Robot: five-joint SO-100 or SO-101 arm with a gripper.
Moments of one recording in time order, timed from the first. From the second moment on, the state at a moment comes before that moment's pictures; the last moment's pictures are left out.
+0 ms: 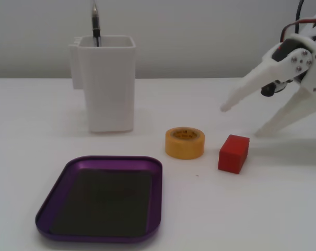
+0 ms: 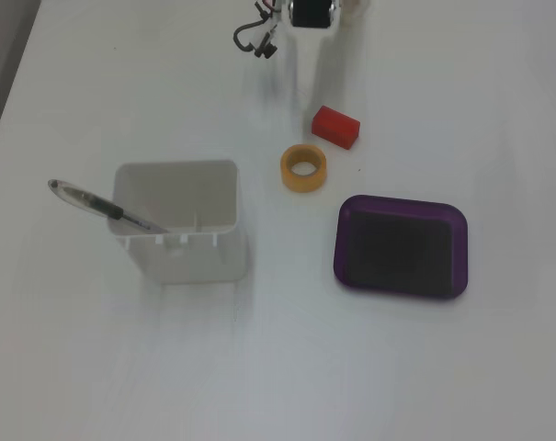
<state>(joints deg) 8.5 192.4 170.0 64.2 -7.6</state>
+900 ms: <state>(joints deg) 8.5 192.4 175.3 64.2 -7.6</state>
